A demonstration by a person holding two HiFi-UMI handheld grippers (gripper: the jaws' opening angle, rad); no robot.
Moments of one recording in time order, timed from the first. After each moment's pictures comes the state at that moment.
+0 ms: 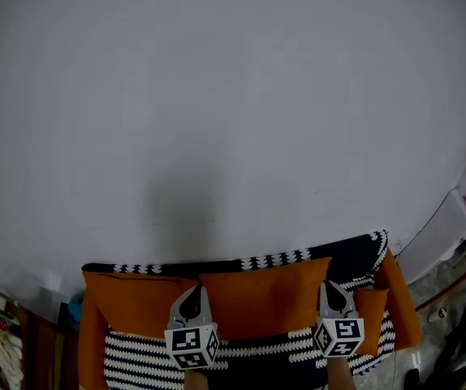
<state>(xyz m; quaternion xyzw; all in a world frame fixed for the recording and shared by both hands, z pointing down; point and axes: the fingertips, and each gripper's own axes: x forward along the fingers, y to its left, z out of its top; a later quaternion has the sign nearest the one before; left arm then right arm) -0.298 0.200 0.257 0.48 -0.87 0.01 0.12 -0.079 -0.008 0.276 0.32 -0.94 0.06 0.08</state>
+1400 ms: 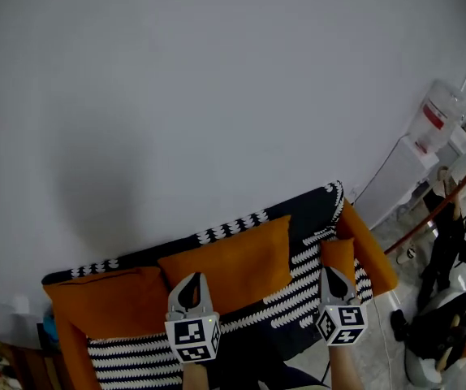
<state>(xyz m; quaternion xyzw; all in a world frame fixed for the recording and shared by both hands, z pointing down) -0.251 0.144 0.304 0.60 -0.79 0.04 0.14 0.017 0.005 0.307 0.45 -0.88 0.08 0.13</state>
